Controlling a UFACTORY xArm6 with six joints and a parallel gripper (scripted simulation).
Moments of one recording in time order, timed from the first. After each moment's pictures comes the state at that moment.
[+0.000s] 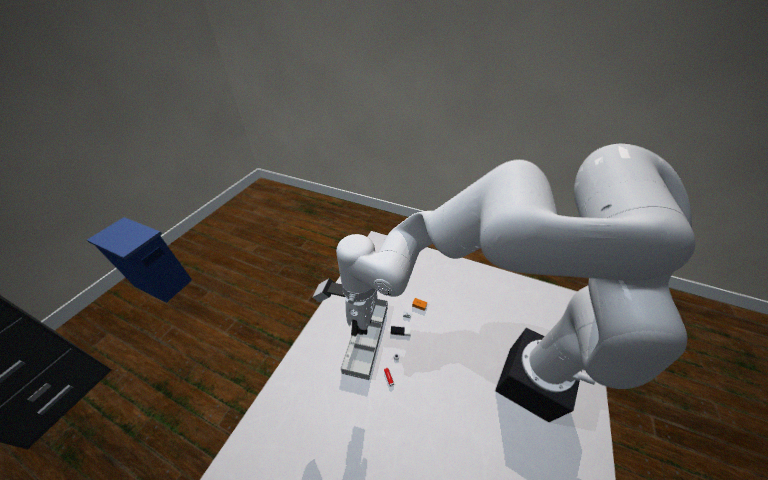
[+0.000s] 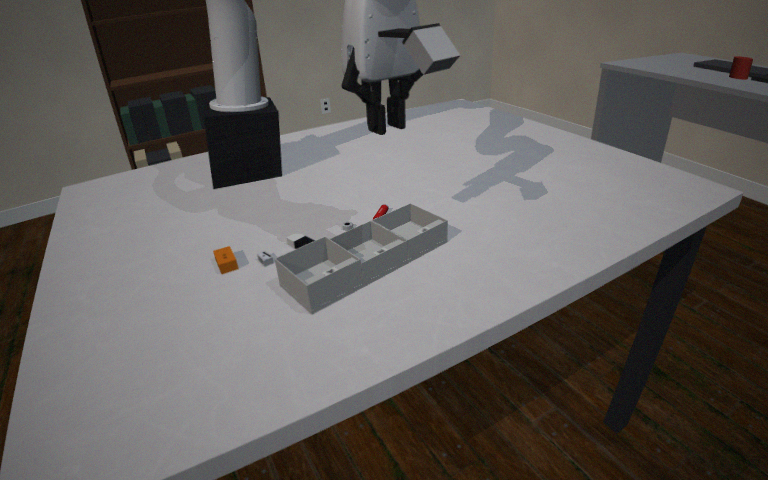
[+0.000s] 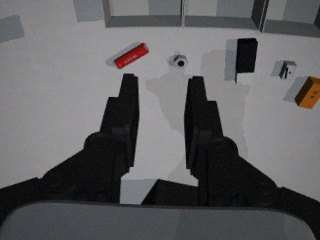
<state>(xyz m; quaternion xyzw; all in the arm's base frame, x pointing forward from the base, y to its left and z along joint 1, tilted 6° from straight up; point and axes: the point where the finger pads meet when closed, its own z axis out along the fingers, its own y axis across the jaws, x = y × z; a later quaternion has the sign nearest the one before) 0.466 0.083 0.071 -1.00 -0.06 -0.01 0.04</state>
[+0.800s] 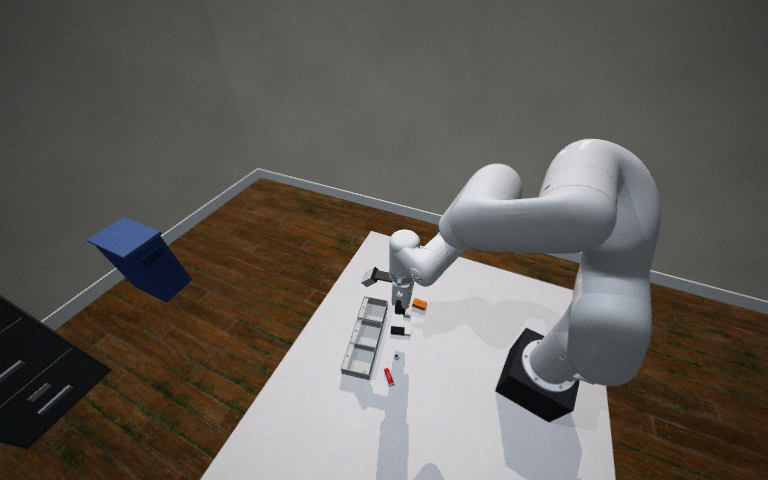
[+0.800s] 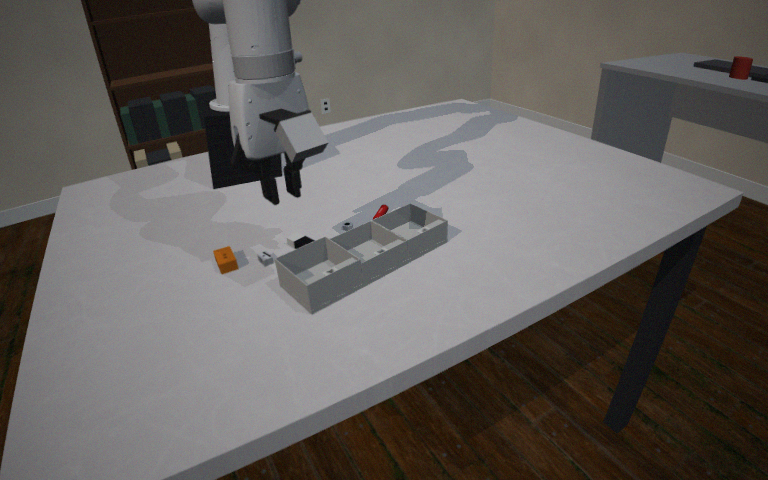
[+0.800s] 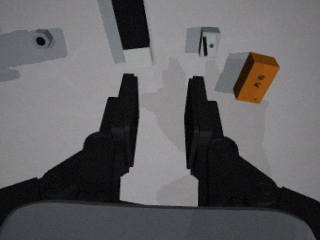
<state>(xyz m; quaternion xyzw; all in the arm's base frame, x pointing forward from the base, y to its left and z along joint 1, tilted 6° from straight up) 0.409 -0.051 -0.028 -1.00 -0.06 -0.01 0.04</state>
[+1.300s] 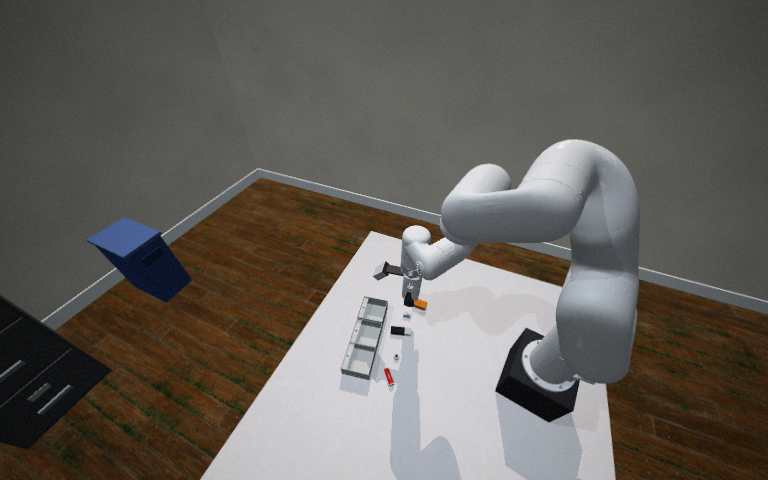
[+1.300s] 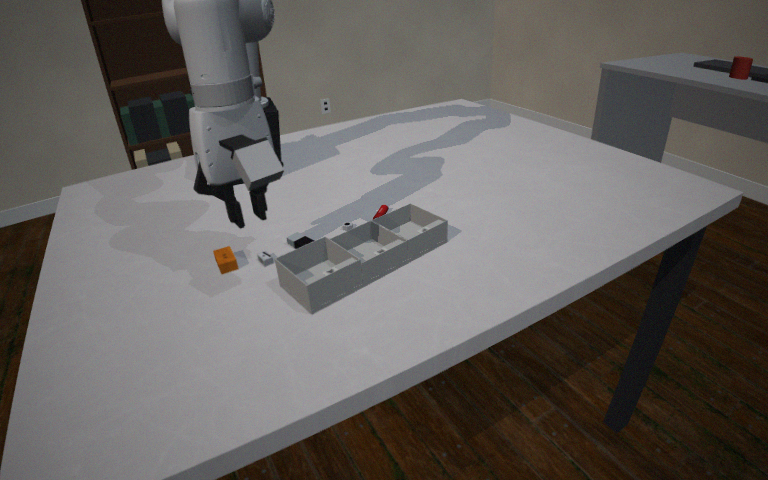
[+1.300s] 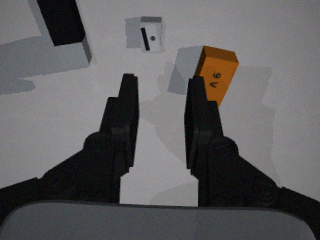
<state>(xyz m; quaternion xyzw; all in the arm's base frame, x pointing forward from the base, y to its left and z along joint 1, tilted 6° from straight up) 0.397 -0.101 -0.059 -1.00 -0.06 -0.01 0.04</state>
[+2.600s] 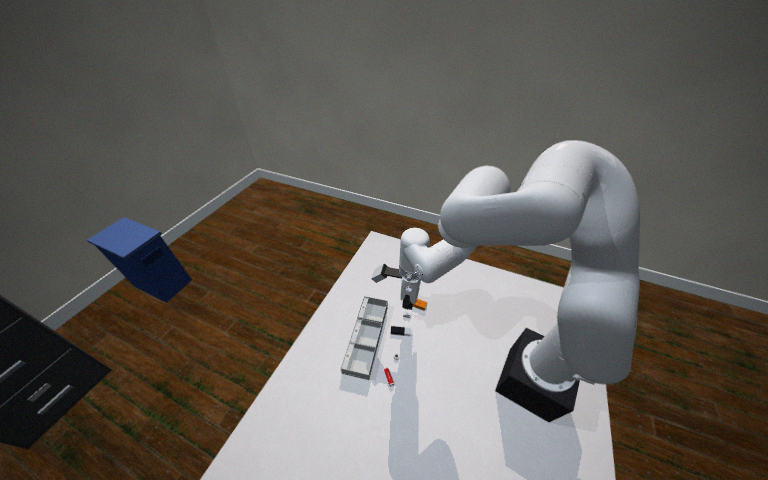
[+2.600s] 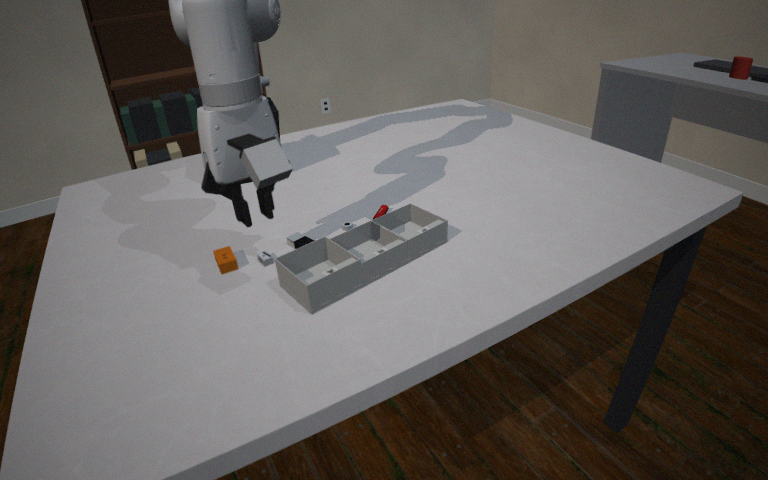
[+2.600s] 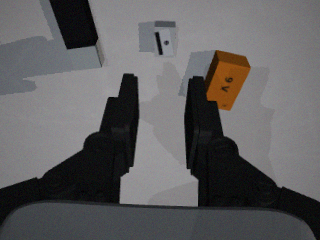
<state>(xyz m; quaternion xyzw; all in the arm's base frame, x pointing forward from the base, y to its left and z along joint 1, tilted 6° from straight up) 0.399 -0.091 -0.059 -1.00 -0.06 -0.01 0.05</state>
